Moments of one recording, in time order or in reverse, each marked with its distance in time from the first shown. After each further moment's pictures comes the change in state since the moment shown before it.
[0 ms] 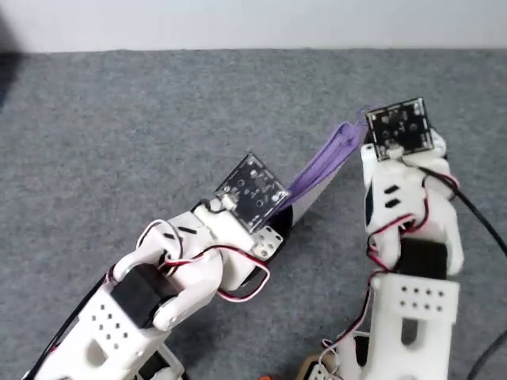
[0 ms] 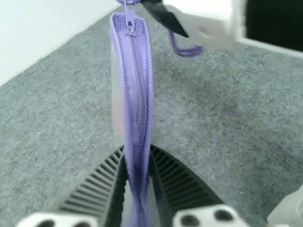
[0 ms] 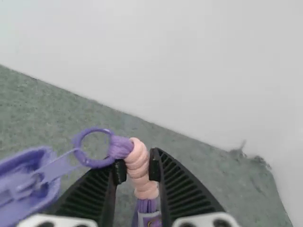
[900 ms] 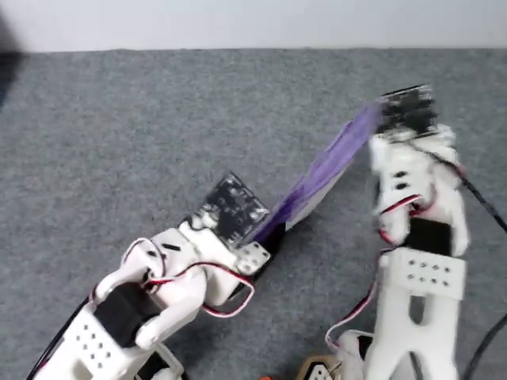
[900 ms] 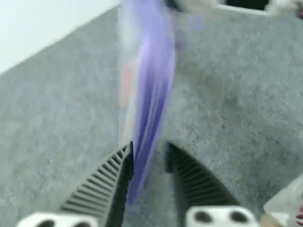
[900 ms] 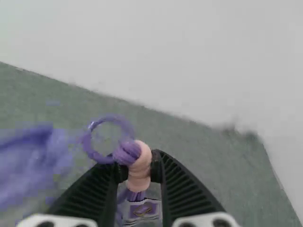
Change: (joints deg) left arm -2.0 -7.2 5.4 1.8 3.8; right arm 5.0 6.1 0.2 -2.5 -0.4
